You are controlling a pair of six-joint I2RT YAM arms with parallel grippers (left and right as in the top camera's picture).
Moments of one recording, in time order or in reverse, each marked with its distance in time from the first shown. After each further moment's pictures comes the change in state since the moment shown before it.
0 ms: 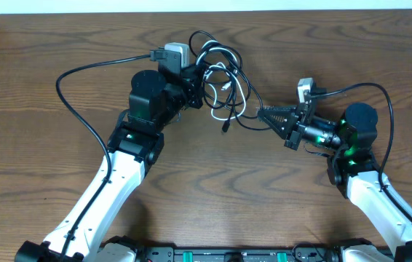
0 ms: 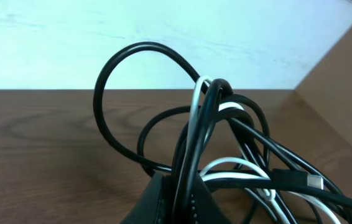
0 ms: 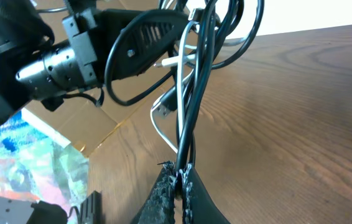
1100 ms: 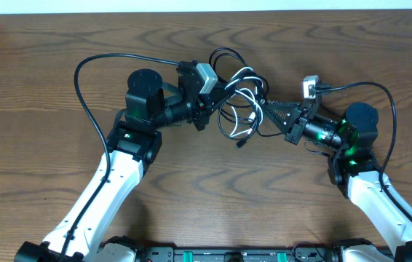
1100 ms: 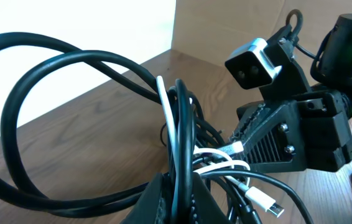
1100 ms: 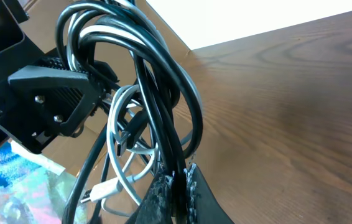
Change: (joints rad) left arm 0.015 0.000 0.000 0.015 0.592 0.361; right arm -0.005 0.000 0.000 -0.011 0.101 0.105
